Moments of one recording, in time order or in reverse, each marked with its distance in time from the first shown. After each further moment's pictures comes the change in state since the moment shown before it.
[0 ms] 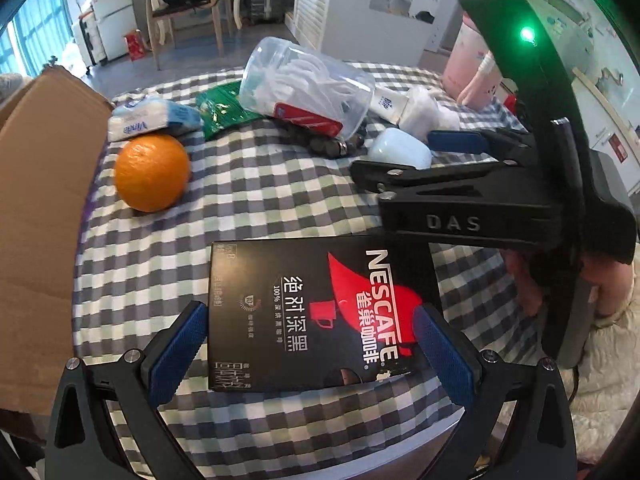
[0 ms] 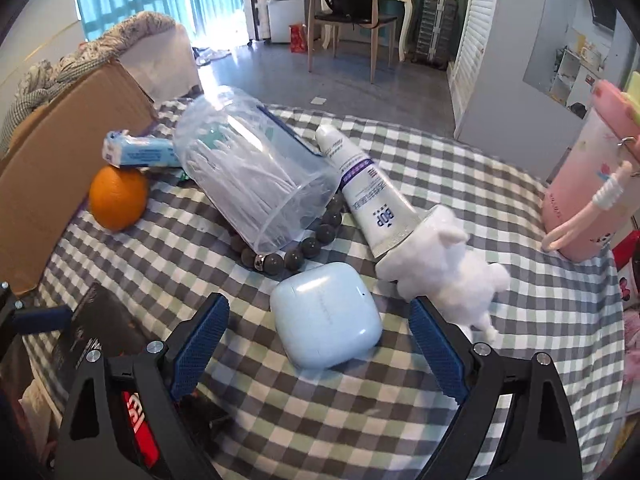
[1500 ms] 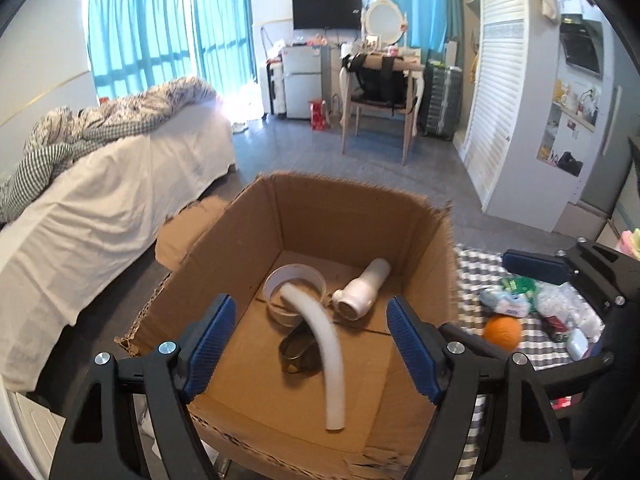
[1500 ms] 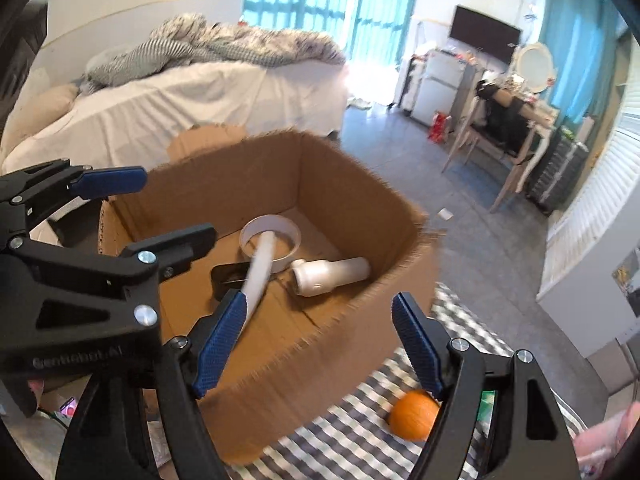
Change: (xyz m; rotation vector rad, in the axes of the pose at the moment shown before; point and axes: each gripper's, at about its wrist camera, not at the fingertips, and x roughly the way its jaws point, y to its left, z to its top) left arm -0.180 0.234 -0.007 -0.349 -0.394 0.427; right arm -0.076 0.277 0.105 -0.455 -0.239 0.180
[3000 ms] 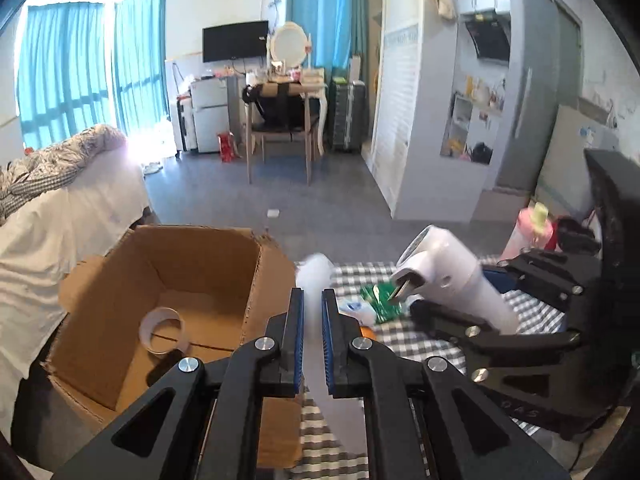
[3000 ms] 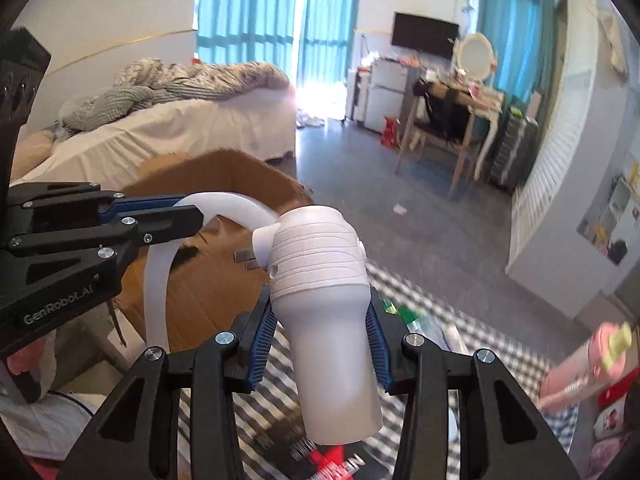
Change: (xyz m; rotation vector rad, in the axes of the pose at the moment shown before) left arm -0.064 -0.106 0.012 0.122 -0.095 -0.258; right arm -0.098 -0.072 -0.065 0.112 -0.081 -0.053
